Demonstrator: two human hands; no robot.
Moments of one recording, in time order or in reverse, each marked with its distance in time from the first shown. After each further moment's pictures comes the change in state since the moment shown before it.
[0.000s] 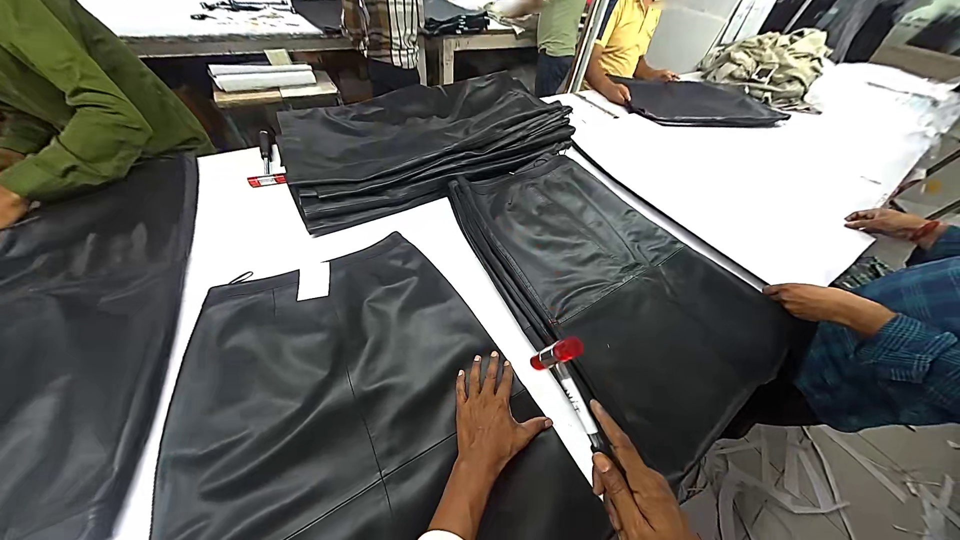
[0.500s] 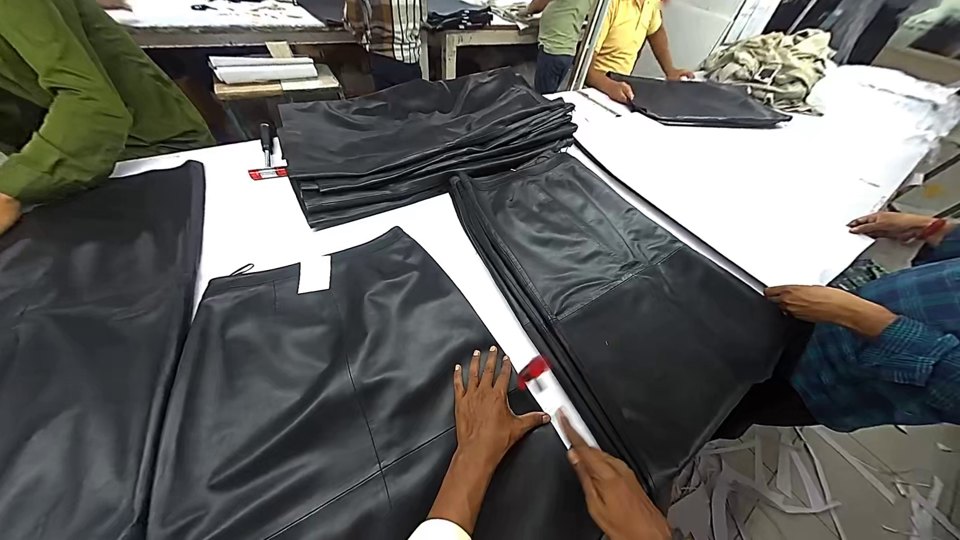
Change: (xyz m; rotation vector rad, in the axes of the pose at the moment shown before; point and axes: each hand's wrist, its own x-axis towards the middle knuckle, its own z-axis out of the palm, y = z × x) left_hand 0.001 0.000 0.000 -0.040 -0.008 -0.022; right_hand 0.003 0.045 0.028 -0.371 0.079 -0.150
